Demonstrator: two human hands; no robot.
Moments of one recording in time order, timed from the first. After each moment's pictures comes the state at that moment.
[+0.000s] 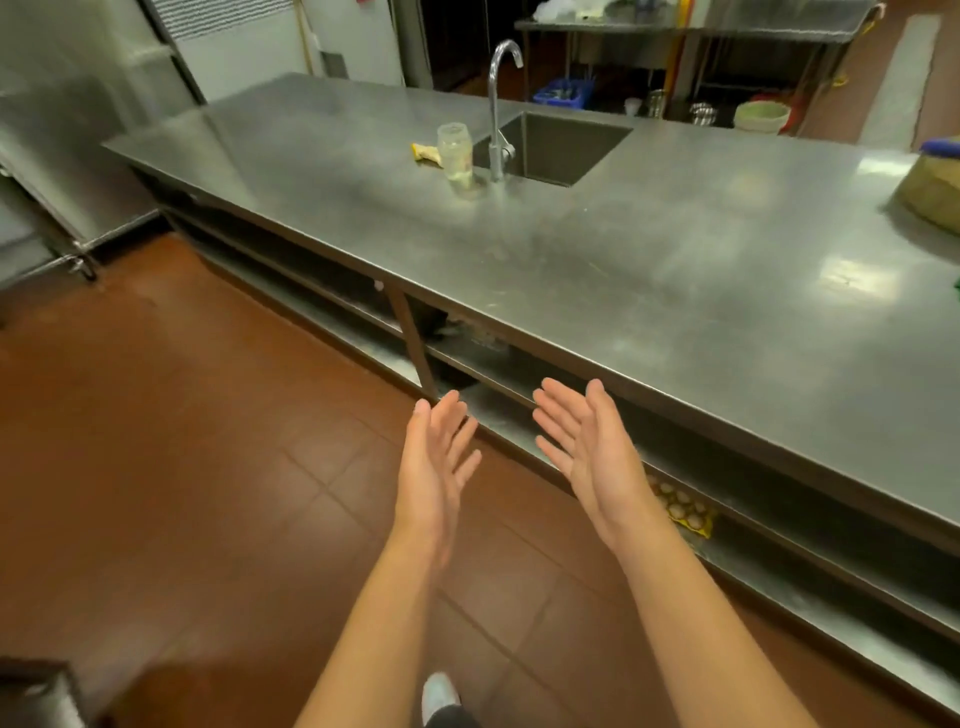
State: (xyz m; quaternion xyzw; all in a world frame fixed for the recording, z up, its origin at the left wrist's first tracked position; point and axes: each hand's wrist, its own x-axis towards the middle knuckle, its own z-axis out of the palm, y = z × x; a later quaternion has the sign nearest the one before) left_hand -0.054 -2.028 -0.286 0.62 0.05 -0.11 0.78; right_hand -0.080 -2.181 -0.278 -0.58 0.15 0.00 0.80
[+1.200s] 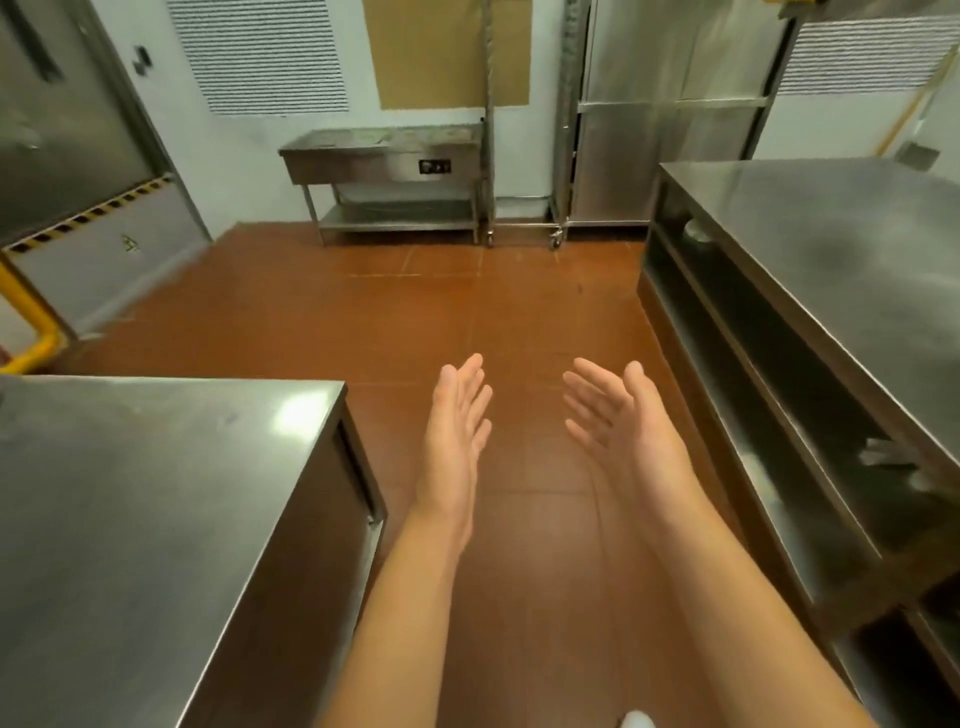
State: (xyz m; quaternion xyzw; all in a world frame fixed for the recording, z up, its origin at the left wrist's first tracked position) left_hand 0.032 -1.461 -0.205 0.57 0.25 0.30 0.72; right_hand 0.146 -1.568 -0.211 -0.62 -0.21 0.27 0.70
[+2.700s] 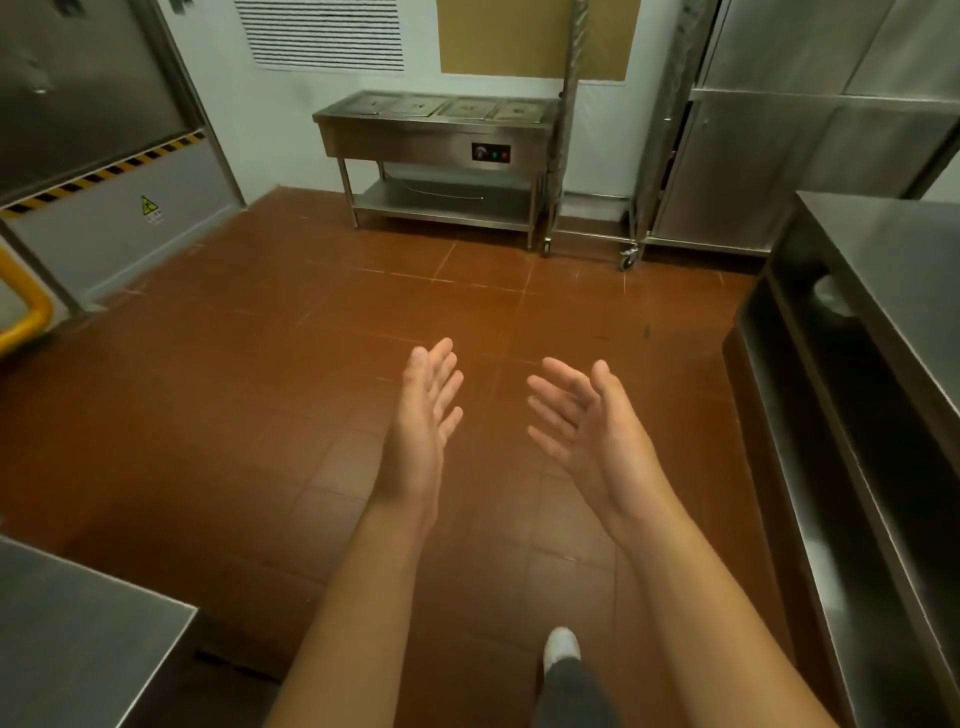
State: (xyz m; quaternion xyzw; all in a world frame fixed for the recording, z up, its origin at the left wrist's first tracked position) left_hand 0.502 -1.064 -0.208 0.57 0.33 0.35 0.66; right_hand 0.632 -1.158 -0.216 -0.57 -0.24 0.42 0.66
